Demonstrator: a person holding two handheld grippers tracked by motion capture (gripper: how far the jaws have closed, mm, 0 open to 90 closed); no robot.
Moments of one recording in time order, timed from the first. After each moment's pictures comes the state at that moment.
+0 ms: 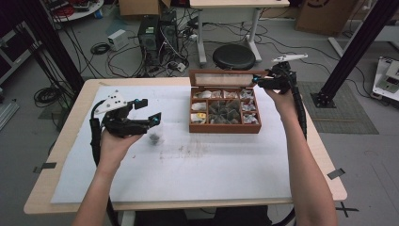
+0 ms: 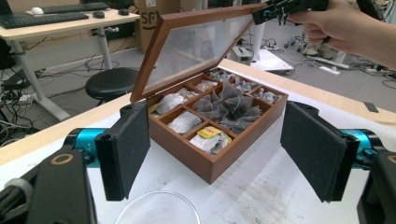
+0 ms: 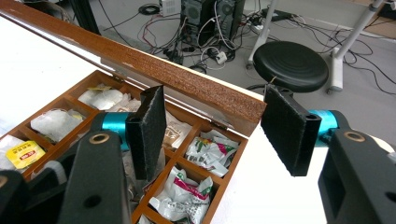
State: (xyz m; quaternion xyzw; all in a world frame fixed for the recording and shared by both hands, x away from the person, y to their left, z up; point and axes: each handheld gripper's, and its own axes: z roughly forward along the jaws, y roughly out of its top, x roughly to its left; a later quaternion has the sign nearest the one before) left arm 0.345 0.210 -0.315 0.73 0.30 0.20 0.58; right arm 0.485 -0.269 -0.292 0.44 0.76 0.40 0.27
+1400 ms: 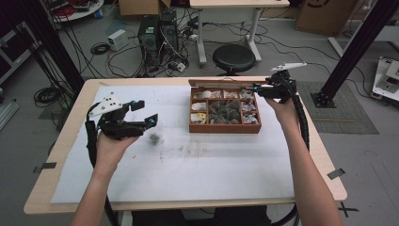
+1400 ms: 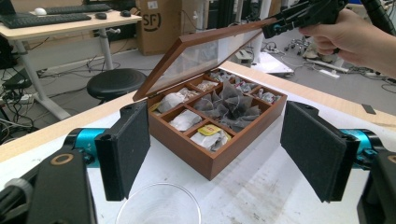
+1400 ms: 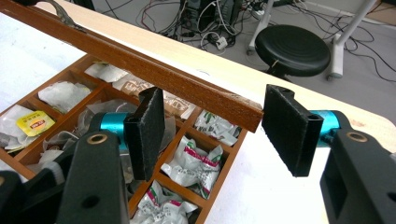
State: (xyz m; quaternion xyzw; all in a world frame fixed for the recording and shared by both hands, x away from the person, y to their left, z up) left arm 0.338 0.218 -0.315 0.72 0.30 0.20 0.59; right arm 0.462 -0.266 -0.303 0.45 0.77 0.38 0.26
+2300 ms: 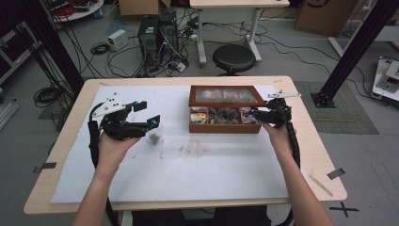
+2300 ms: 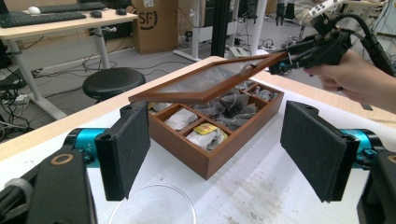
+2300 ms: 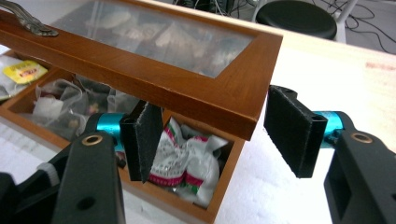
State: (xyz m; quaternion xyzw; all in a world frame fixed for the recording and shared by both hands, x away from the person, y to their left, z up) left arm 0.339 0.213 -0.317 0.73 0.29 0.20 0.58; right arm 0.422 -0.265 -0.375 0.48 0.75 0.39 0.25
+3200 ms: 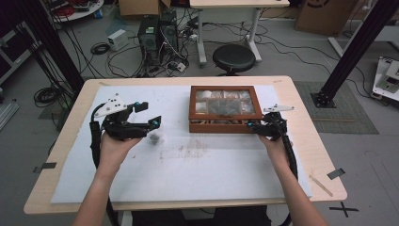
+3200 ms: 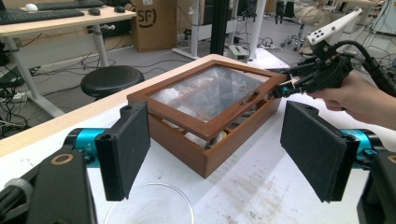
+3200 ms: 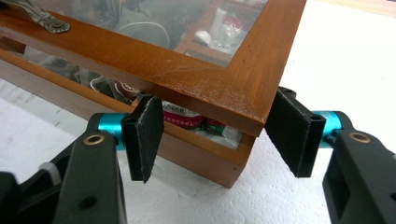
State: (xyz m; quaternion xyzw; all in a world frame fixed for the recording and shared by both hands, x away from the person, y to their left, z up) left arm 0.340 0.211 -0.320 0.73 0.29 0.20 0.58; right arm 0.405 -0.261 -0.412 0.48 0.76 0.37 0.23
